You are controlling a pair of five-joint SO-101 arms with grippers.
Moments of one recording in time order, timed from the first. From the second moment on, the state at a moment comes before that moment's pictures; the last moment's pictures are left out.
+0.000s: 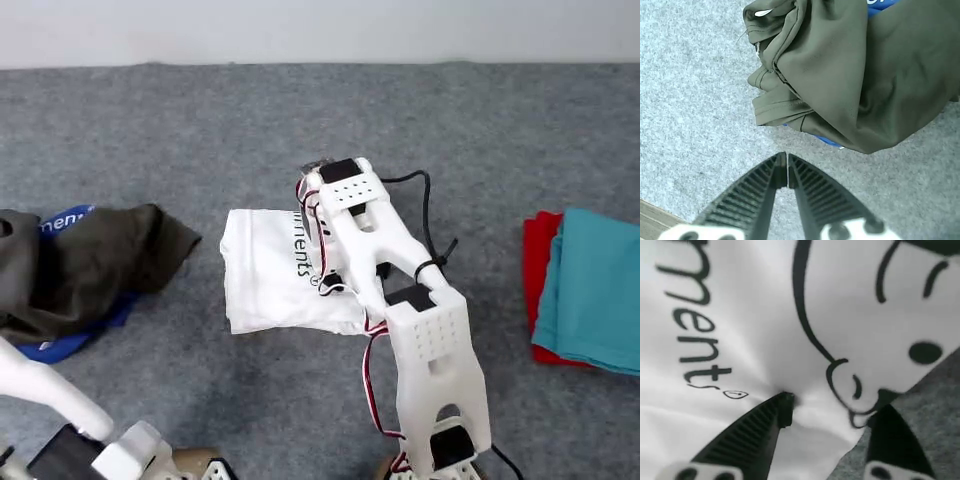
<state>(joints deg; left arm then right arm) -56.1 -14.8 -3.6 98.7 -28.5 -24.3 44.7 -25.0 92.2 -2.9</state>
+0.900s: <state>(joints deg) -56.1 -14.8 -3.6 96.7 -28.5 1.8 39.6 -28.5 97.7 68.2</state>
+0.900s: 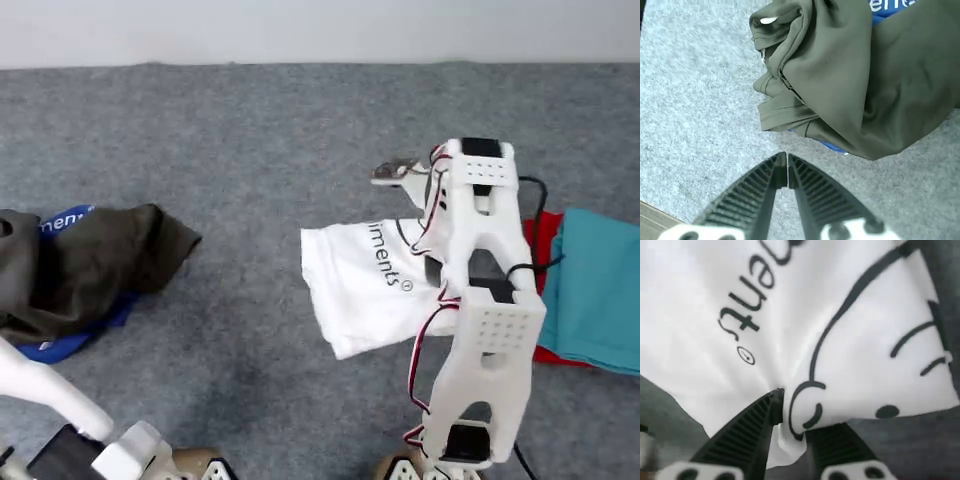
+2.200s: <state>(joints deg) -53.0 -14.8 -3.6 96.6 -28.5 -19.3 36.0 -41.3 100.5 19.2</state>
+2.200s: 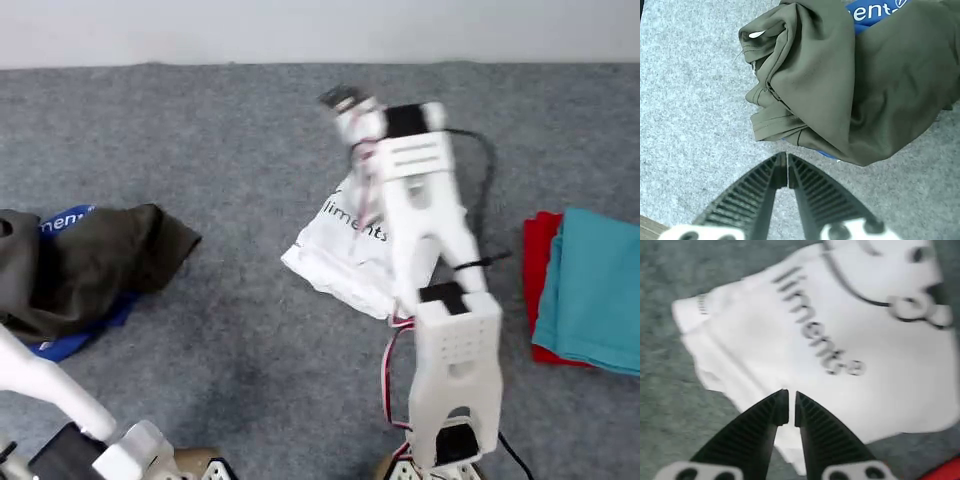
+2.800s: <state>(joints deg) -53.0 -14.8 -3.6 96.6 -28.5 -34.5 47.7 -42.4 91.3 10.7</state>
